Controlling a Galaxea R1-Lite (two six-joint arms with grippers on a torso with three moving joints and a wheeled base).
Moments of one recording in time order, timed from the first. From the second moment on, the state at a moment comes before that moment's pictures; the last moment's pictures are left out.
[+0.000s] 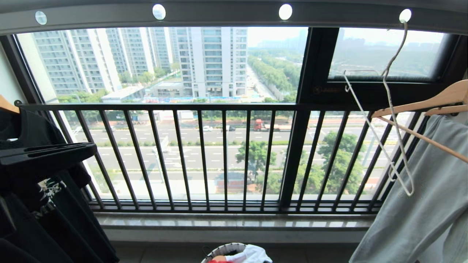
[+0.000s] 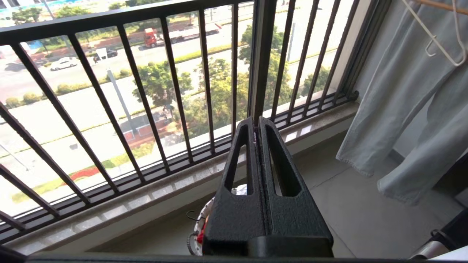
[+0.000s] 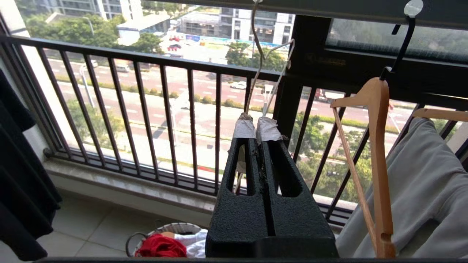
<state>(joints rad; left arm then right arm) -0.53 0.88 -0.87 0.08 -0.03 -0.04 0.17 0.73 -1.47 0.67 0.05 0.00</state>
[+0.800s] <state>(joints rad) -0.03 0.23 -0.47 0.08 0.07 -0.03 0.00 0.26 -1.27 0.78 0.02 0.02</state>
